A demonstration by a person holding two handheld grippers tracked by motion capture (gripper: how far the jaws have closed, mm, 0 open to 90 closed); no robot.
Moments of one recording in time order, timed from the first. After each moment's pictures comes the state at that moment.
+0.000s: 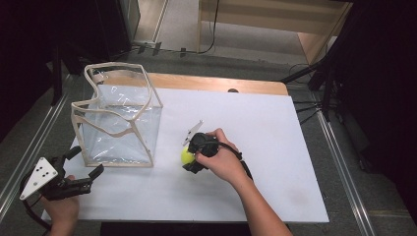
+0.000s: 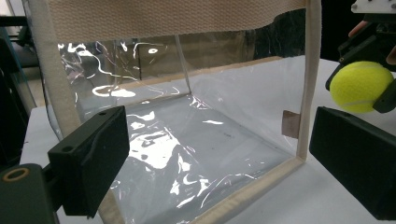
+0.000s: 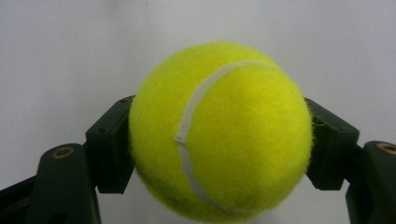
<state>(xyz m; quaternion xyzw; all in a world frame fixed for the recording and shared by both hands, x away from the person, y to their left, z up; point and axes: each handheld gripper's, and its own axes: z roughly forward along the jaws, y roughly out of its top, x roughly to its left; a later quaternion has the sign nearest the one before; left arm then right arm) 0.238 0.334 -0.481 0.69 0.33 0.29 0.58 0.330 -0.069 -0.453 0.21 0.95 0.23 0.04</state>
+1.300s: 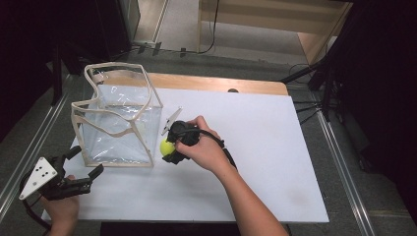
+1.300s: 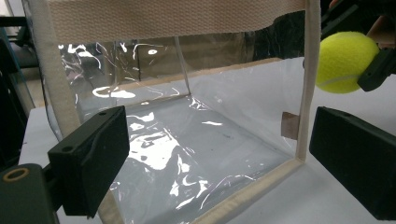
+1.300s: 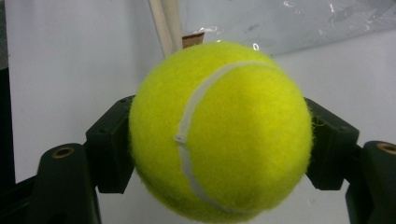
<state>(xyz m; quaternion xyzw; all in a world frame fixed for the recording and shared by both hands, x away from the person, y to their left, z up) 0.238 0.334 -0.481 0.69 0.33 0.29 0.58 0.344 -0.020 -0.415 0.16 0.95 0.26 0.03</state>
